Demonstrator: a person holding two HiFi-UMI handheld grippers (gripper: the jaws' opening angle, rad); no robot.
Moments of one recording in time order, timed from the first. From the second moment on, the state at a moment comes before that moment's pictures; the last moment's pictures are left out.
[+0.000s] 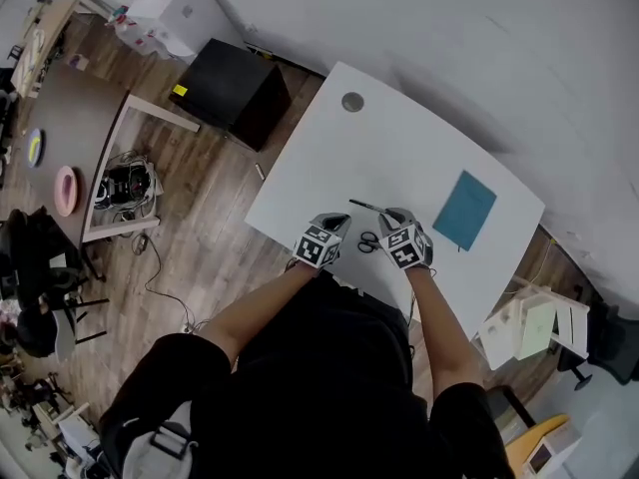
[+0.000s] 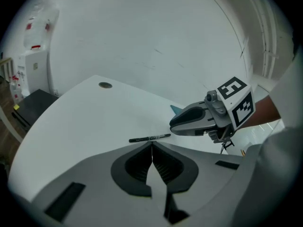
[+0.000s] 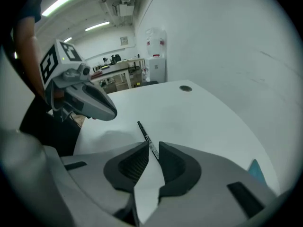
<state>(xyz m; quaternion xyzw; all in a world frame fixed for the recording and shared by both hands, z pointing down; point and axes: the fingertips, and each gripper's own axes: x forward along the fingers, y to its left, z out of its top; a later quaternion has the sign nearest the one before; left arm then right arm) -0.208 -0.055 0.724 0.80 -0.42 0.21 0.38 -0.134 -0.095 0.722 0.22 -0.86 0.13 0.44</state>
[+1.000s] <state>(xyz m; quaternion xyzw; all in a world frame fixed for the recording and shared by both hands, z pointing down) -0.218 -0.070 0.750 0.80 -0.37 0.19 0.44 -0.160 -0.091 0.780 0.14 -0.80 0.10 0.57</state>
